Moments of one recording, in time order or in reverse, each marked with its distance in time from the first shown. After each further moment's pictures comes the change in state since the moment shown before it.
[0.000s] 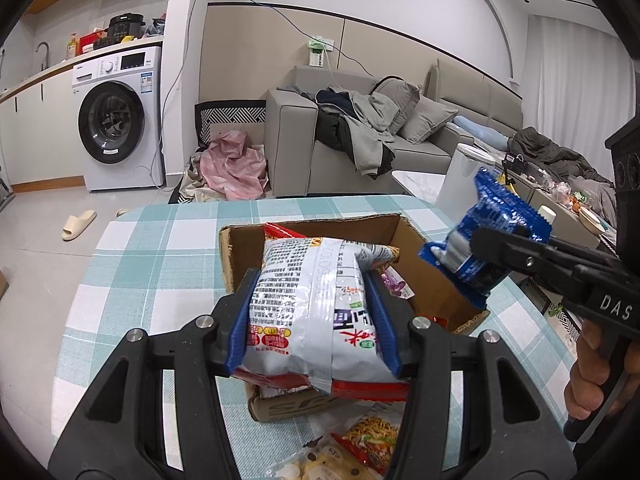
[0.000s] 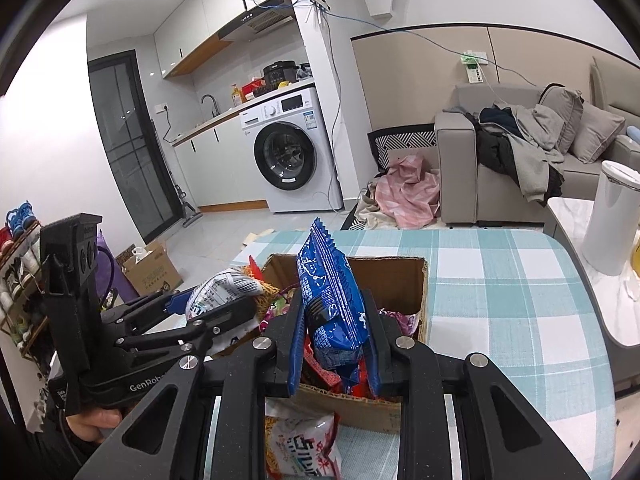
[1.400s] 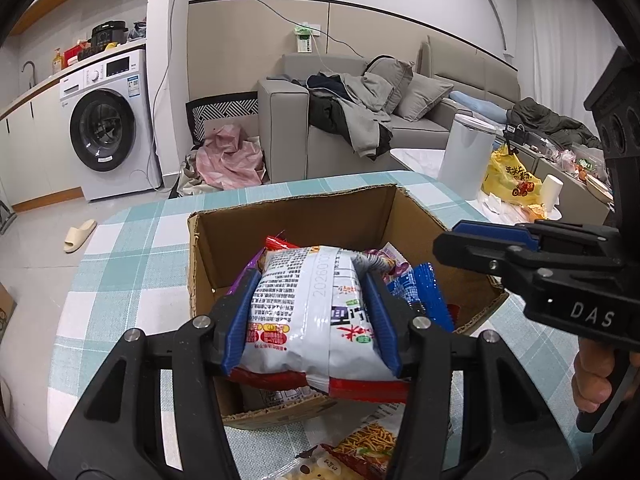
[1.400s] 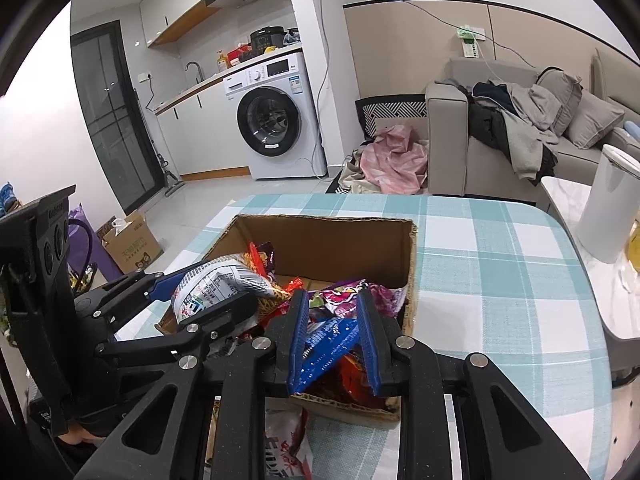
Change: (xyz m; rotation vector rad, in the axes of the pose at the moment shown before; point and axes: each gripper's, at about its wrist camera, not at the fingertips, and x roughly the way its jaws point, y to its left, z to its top) left arm 0.049 -0.016 -0.018 0.087 0.044 0.019; right arm 0.047 -0.023 -0.011 -0.017 0.118 -0.065
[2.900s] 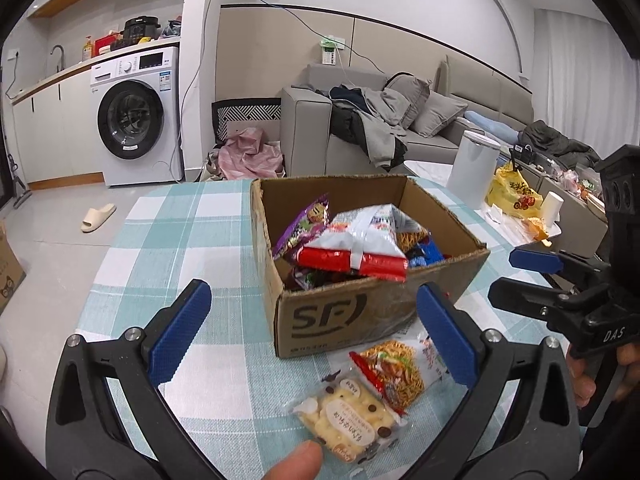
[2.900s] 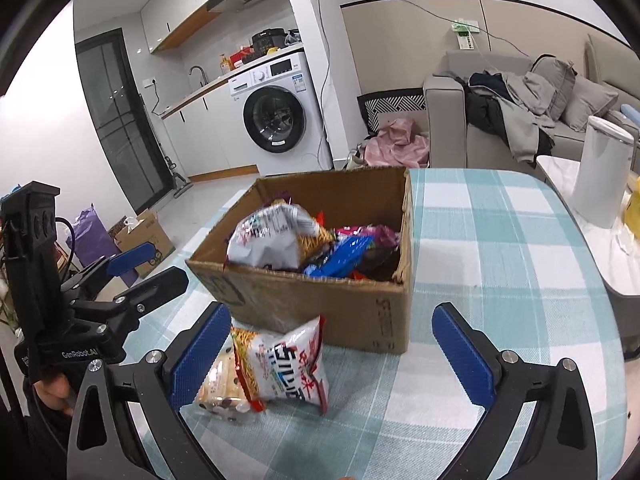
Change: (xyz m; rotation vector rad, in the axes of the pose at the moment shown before) left arm -0.106 0.015 -0.054 -0.080 -0.045 0.049; right arm -0.043 0.007 -0.062 0.033 0.001 0.034
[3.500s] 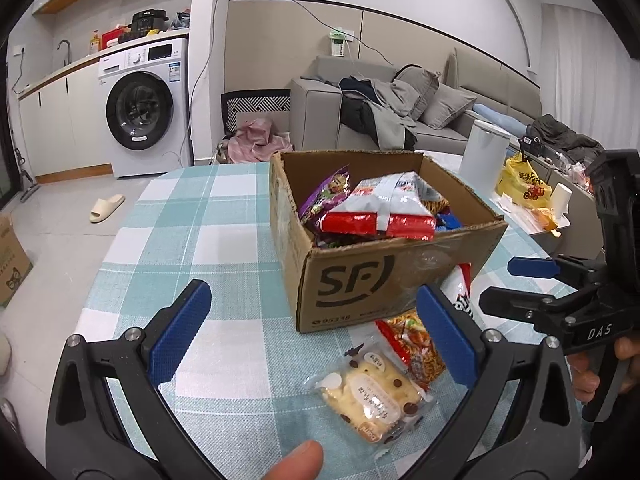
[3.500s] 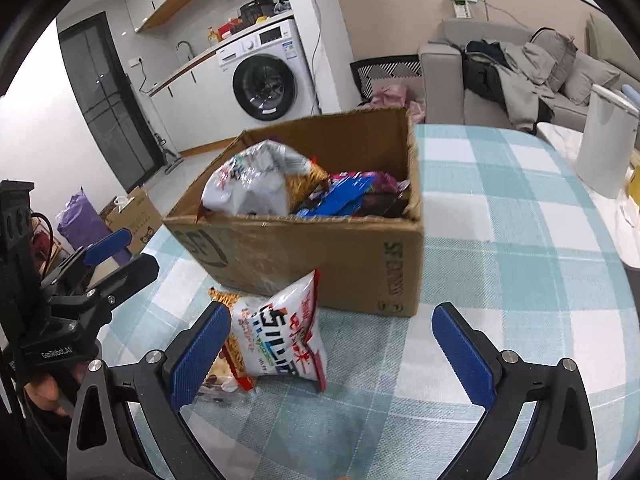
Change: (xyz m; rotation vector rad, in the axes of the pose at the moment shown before) left arm 0.006 0.011 -0.024 -0.005 0.030 0.032; right arm 0.036 0.000 -0.021 0.024 0.126 -0.017
